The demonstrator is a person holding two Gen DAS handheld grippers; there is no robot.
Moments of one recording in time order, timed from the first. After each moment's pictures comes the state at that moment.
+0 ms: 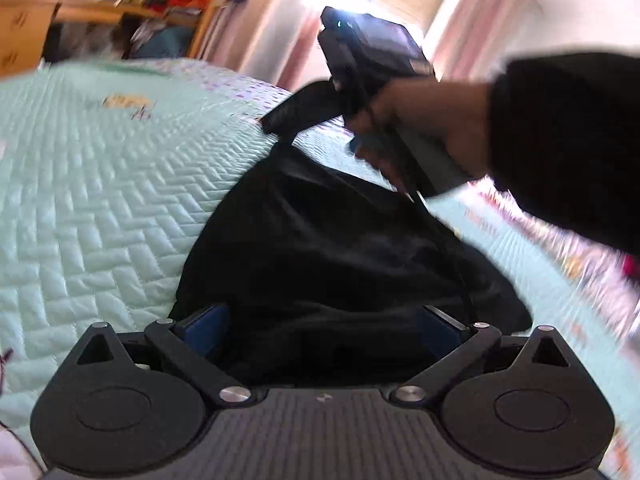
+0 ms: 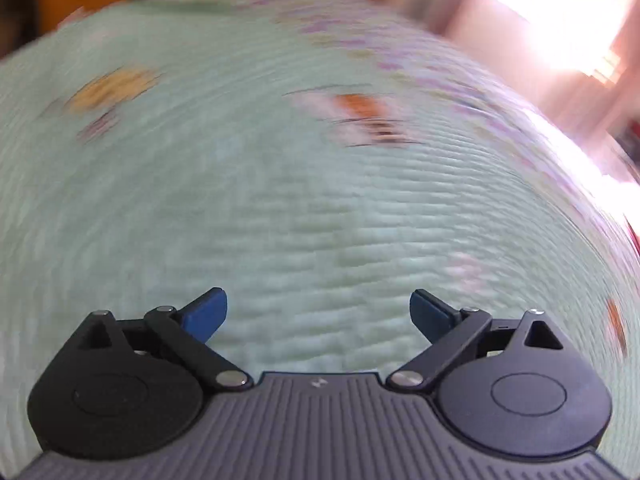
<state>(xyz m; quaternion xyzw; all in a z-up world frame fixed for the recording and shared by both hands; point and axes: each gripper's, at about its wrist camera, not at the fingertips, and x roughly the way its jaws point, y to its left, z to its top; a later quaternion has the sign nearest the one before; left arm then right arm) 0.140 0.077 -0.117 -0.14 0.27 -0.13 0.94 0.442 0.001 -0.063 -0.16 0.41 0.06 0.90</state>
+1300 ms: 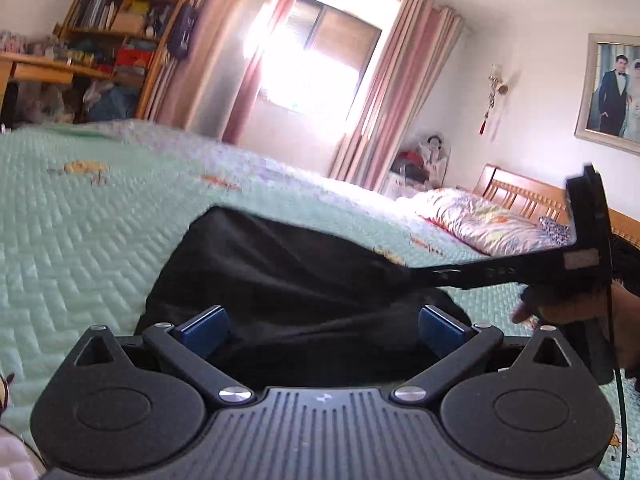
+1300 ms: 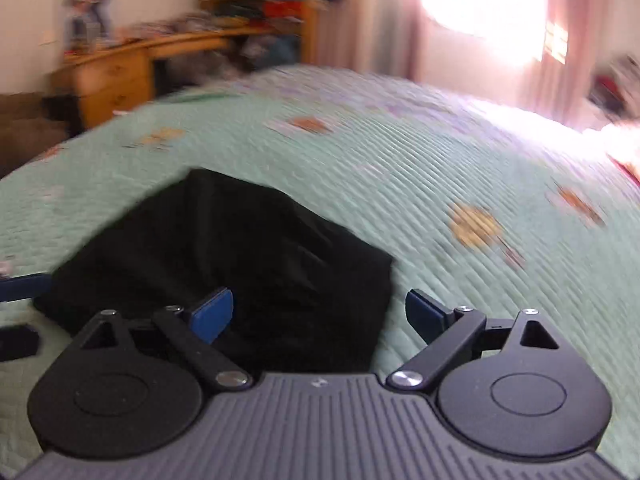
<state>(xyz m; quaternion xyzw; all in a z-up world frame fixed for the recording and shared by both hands) 0.112 0.064 -0.102 -0.12 0.15 -0.20 0.96 0.197 -0.166 -0.060 -0.07 0.29 0.18 0.94</state>
